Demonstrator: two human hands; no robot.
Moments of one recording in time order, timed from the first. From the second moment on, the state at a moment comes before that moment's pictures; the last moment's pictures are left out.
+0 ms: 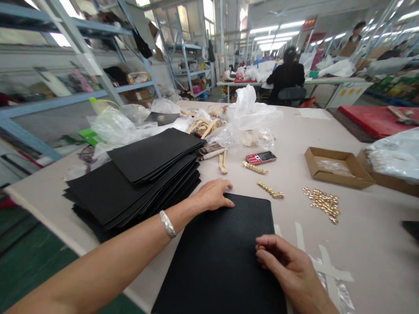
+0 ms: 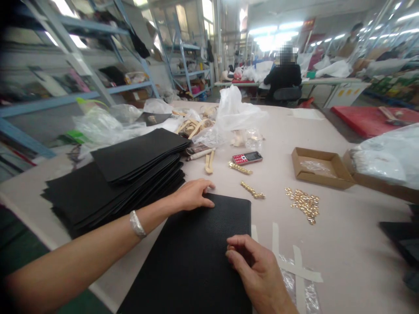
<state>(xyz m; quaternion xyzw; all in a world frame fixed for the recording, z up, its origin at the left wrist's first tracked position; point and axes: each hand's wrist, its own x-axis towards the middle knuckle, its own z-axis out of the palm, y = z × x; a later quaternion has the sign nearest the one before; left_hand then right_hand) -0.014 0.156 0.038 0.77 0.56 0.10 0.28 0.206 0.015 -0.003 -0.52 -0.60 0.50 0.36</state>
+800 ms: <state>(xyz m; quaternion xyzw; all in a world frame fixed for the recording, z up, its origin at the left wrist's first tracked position) 0.014 0.096 0.085 0.78 0.50 -0.22 0.31 0.187 0.000 0.007 -0.53 -0.60 0.53 0.29</state>
